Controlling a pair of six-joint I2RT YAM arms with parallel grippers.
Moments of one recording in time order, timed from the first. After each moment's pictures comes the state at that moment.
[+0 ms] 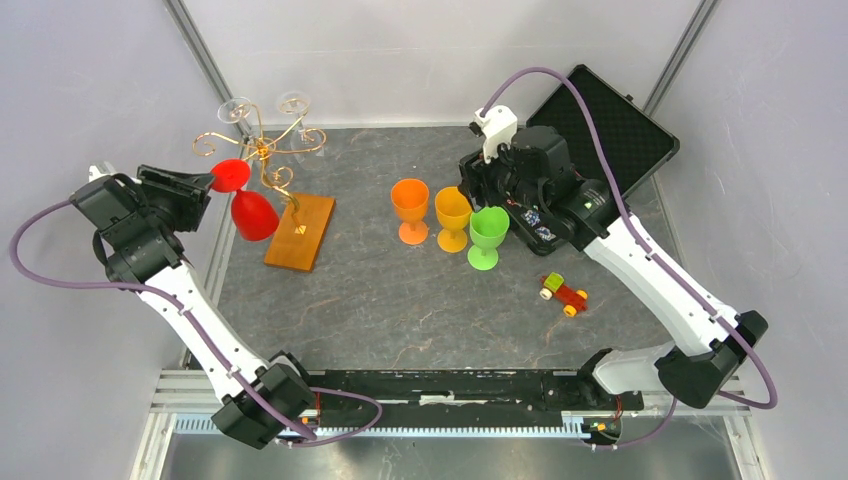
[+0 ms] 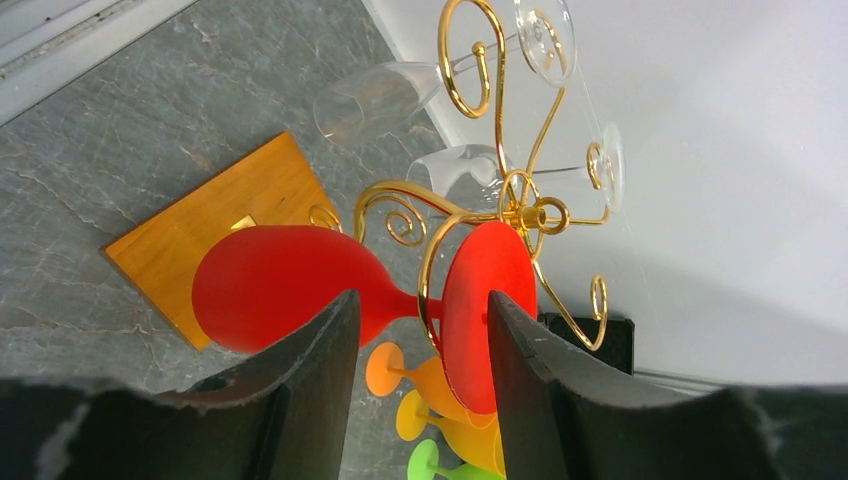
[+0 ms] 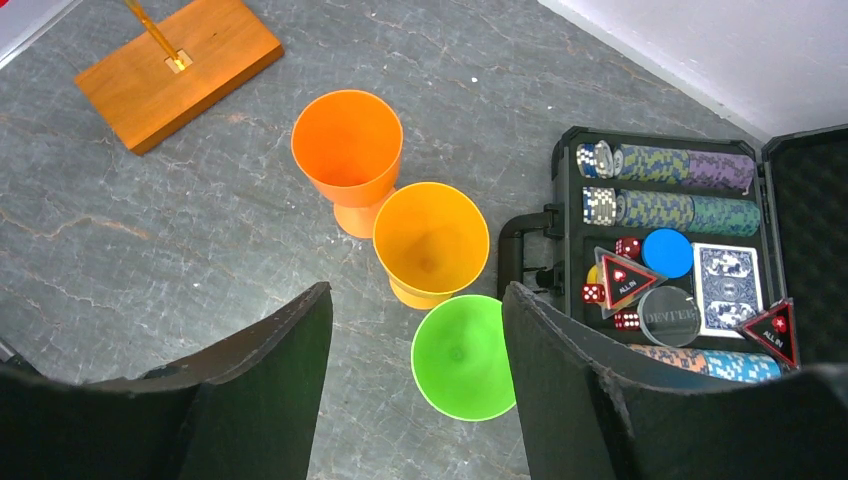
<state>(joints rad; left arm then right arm) 0.76 1.05 1.34 -0.74 0.56 -0.73 0.68 1.33 1.50 -0.58 0.06 -0.01</state>
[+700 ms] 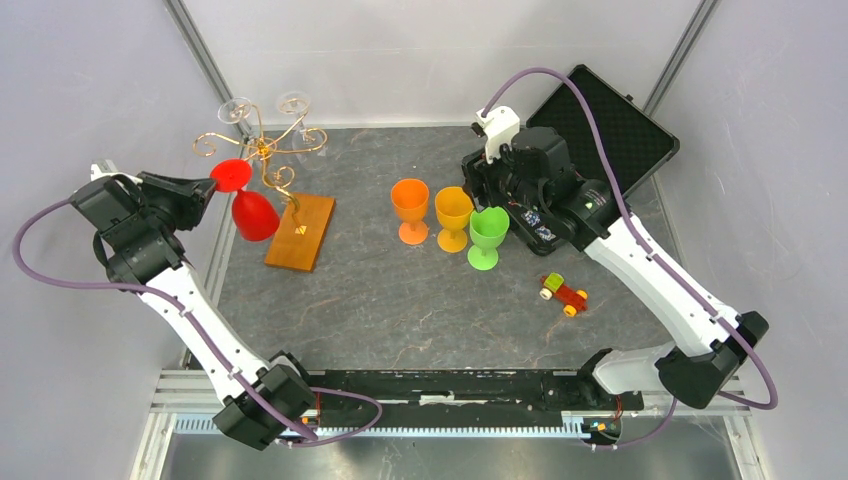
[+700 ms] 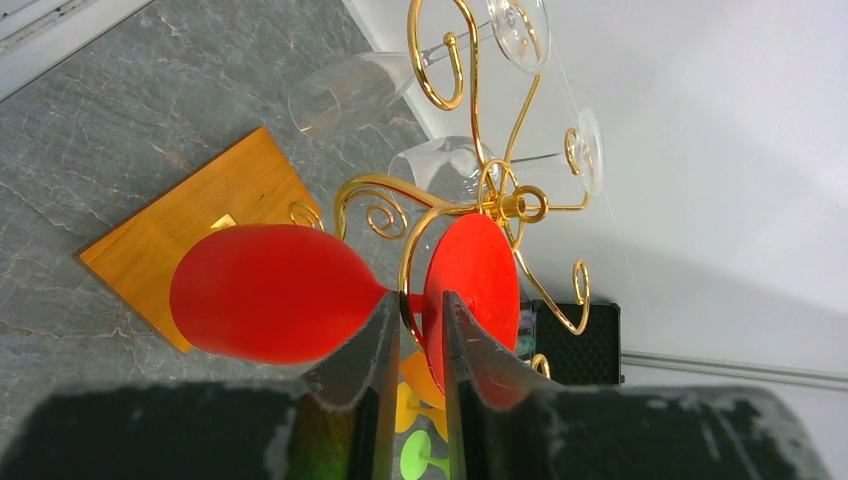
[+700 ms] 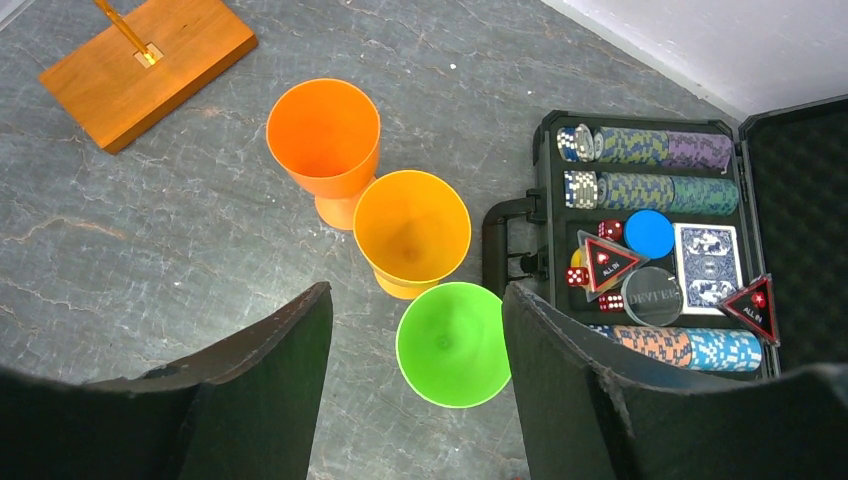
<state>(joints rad) 0.77 1.05 1.34 -0.72 0.61 -0.74 0.68 1.33 1.51 -0.61 0.11 -0.01</state>
